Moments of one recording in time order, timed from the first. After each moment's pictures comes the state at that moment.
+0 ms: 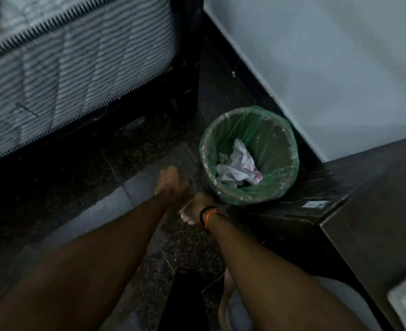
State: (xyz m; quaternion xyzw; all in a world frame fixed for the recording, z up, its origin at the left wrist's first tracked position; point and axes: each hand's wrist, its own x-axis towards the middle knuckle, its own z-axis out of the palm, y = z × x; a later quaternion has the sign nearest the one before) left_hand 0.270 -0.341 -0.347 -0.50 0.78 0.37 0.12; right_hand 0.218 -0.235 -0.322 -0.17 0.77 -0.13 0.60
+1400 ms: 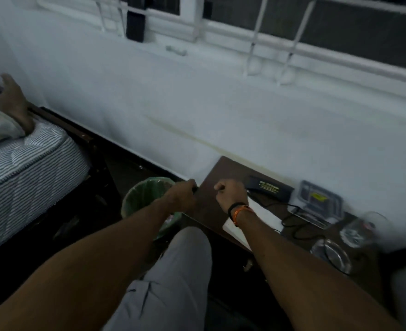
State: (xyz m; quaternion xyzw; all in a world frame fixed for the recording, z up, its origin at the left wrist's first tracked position) left_hand 0.160 -0.136 -0.020 -0.08 0.94 0.31 0.09; right_hand 0.109 0.028 -0.004 -0.12 0.94 -0.30 0.08
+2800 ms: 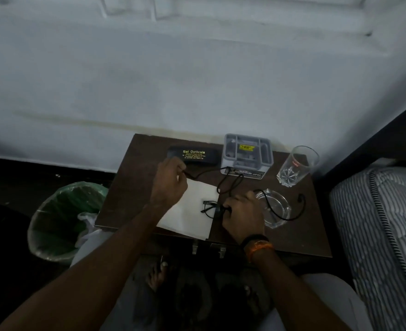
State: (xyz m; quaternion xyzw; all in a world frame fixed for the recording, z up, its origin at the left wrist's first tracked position) left_hand 0.063 0.047 -0.091 0.07 0.91 0.37 -0.13; right_hand 0.139 0.258 -0.092 -0.04 0.99 -0.10 -0.05
